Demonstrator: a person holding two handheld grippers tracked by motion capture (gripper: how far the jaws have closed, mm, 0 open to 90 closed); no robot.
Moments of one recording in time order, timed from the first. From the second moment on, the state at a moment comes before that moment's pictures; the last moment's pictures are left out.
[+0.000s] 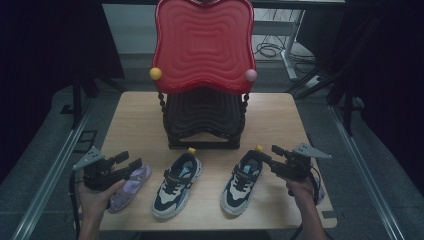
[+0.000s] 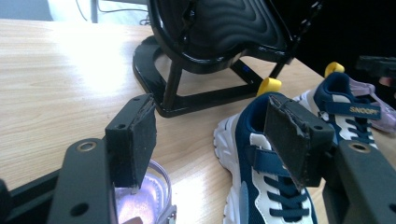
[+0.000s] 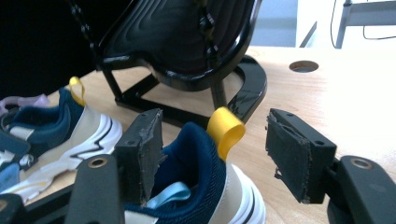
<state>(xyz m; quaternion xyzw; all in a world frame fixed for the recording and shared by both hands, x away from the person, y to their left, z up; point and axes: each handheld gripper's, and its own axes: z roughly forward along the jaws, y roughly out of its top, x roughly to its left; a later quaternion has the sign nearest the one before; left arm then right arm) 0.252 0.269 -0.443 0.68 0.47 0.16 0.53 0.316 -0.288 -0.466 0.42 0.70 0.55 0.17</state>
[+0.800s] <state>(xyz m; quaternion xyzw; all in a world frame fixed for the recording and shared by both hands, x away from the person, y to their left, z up) 0.241 0.236 -0.441 0.72 0.45 0.14 0.52 0.304 -0.294 -0.469 0.40 0.70 0.56 0.17</state>
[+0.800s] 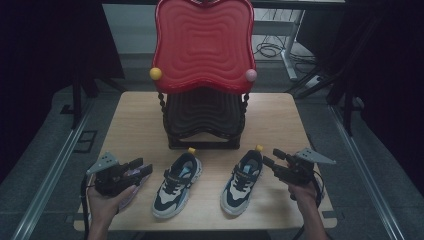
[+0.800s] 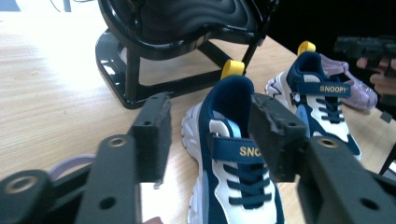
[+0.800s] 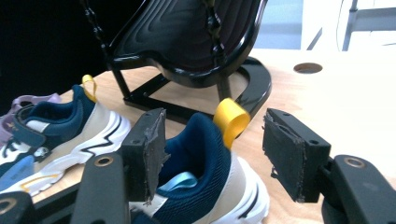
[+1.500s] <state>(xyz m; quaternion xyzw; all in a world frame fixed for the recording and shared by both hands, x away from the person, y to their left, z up) 0.237 0.252 -0.447 0.73 0.49 0.11 0.47 0.303 -0.300 -0.463 0.41 0.69 0.56 0.20</state>
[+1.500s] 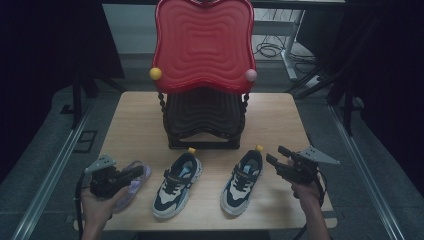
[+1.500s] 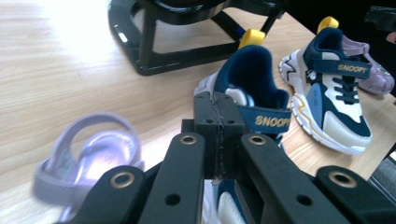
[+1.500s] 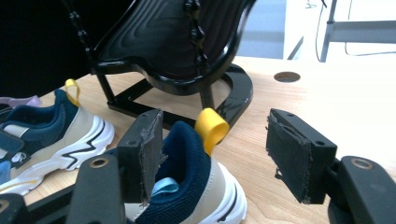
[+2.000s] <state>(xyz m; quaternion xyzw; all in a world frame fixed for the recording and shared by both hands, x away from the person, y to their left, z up) 0.215 0.270 -0.476 0.73 0.52 0.09 0.44 0.304 -0.291 -0.463 0.40 0.70 0.57 0.18</state>
